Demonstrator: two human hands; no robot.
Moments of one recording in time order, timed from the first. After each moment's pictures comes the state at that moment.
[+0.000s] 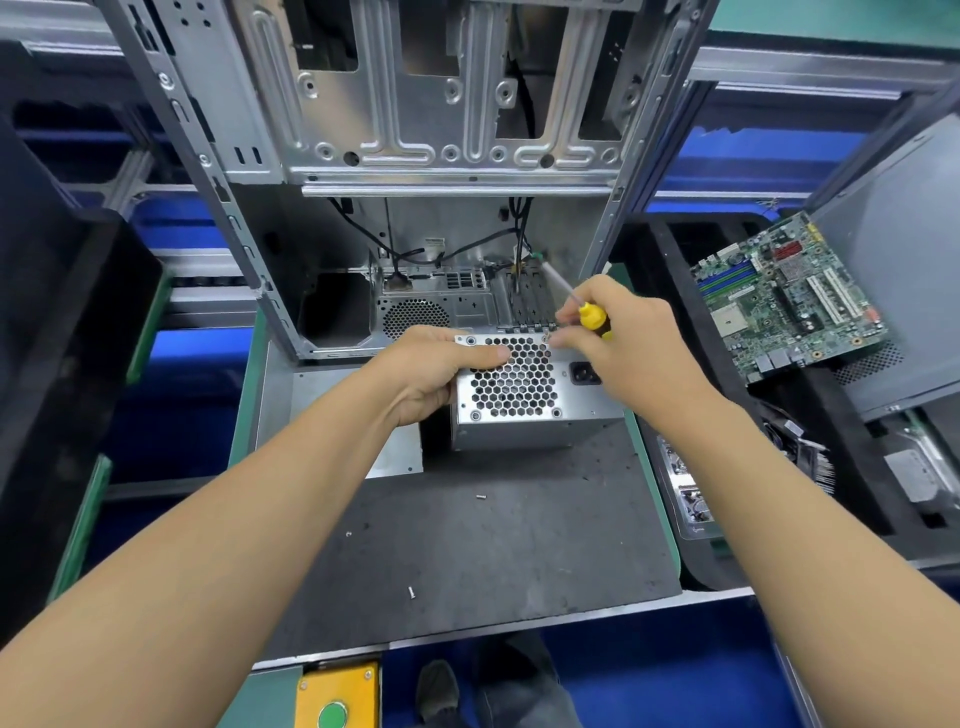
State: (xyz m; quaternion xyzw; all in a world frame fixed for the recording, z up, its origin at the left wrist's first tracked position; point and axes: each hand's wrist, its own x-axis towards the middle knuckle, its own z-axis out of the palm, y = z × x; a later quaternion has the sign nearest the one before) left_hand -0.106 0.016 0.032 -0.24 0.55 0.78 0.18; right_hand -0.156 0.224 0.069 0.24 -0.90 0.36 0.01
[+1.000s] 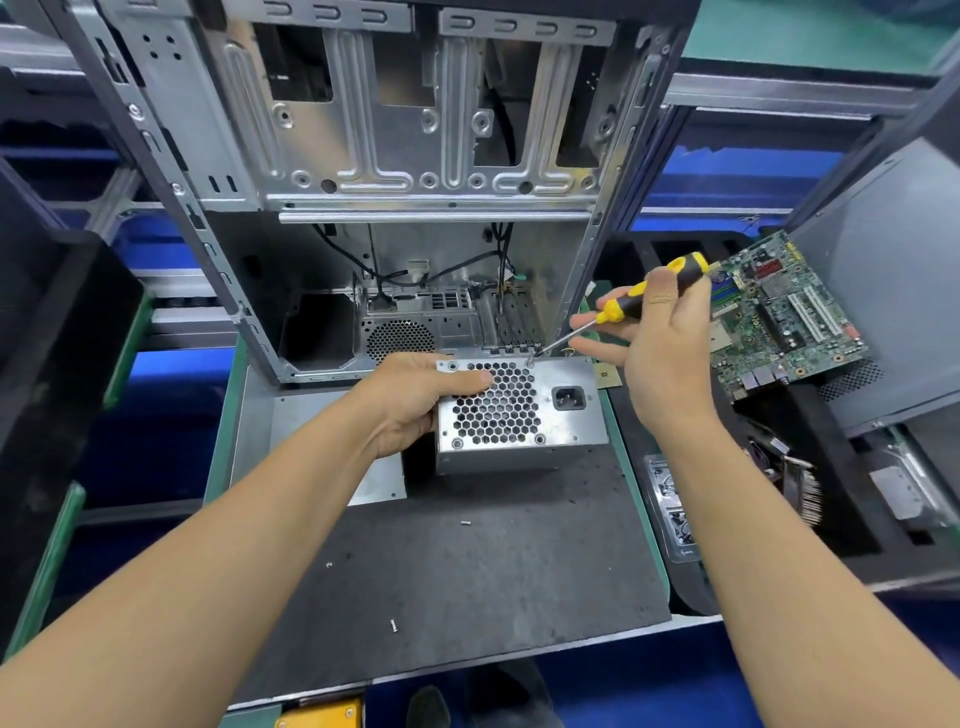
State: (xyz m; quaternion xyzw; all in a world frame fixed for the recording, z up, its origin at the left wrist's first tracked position) left_hand -0.106 0.016 0.031 -0.25 0.56 0.77 0.18; right_hand -0.163 0.228 0.081 0.04 -0.68 0.73 0.03
